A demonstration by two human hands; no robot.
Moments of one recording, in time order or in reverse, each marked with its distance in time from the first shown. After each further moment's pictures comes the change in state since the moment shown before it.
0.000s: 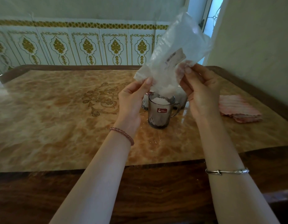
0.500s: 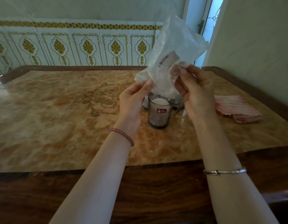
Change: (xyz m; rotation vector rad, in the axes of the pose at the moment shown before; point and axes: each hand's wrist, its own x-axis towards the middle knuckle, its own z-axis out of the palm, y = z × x) left_hand -0.001 -0.001 -0.001 0.000 -0.019 -0.016; right_hand -0.002 0.002 0.005 0.037 -0.030 0.062
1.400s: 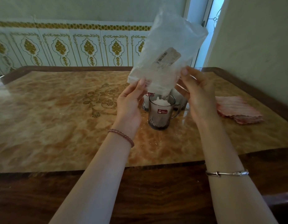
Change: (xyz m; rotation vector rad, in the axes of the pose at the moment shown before) left_hand 0.005 -0.001 -0.005 -0.215 0.061 -0.092; right_hand -0.001 -0.003 -0.003 -0.241 0.034 0.023
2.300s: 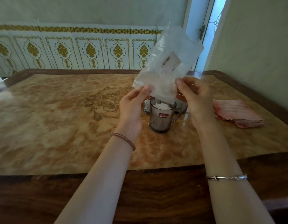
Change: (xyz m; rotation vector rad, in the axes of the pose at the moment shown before) left_hand -0.001 0.000 0.002 0.111 0.009 0.014; right_hand -0.005 0.001 0.001 -0.184 -0.020 -0.074
